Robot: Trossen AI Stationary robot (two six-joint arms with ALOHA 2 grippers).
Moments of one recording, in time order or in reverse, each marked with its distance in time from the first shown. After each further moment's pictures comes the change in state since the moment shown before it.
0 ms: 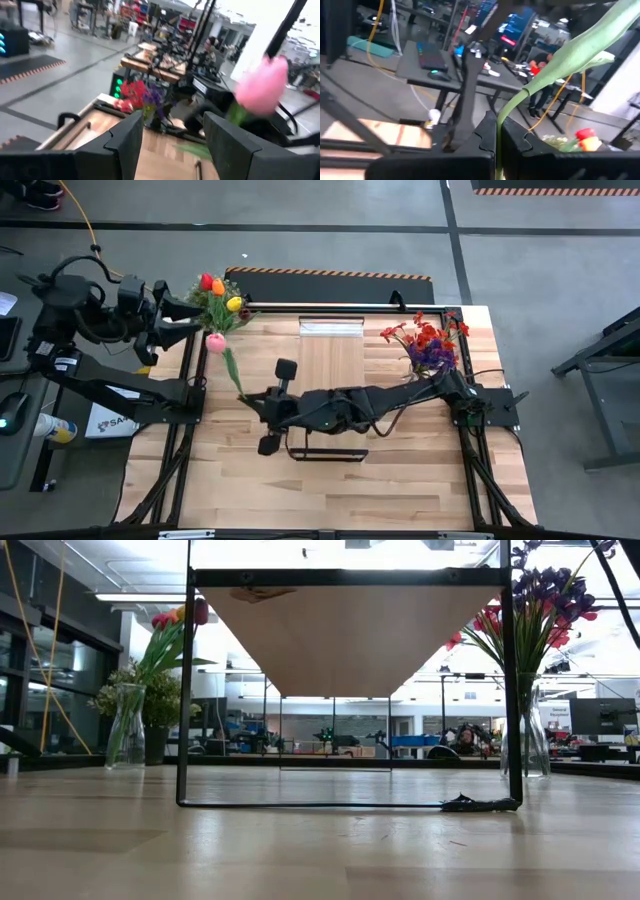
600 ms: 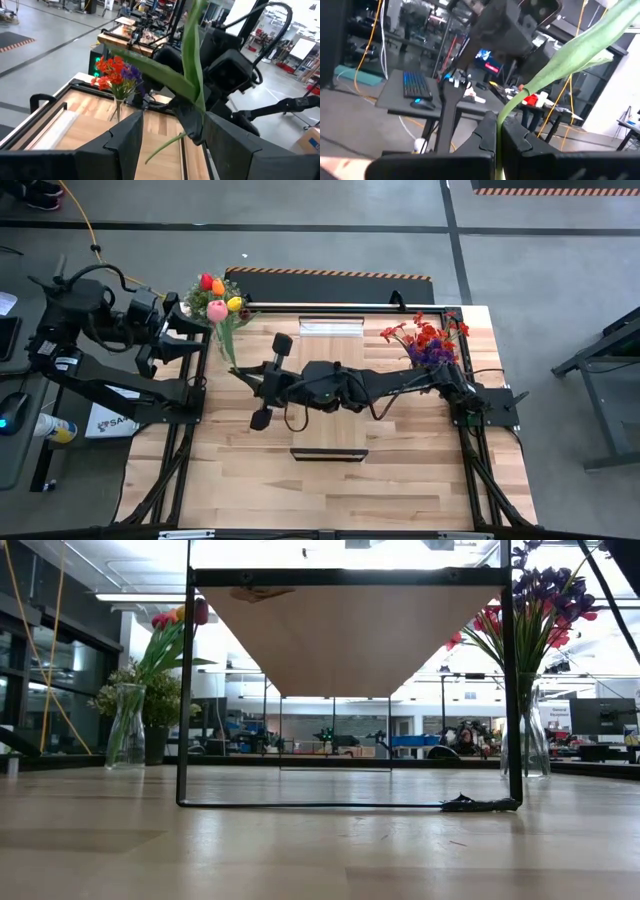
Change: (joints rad) left arm 0.000 0.018 0.000 -0.078 0.150 -0.002; right arm -0.083 -0.001 0.000 0.185 -0.094 -0.074
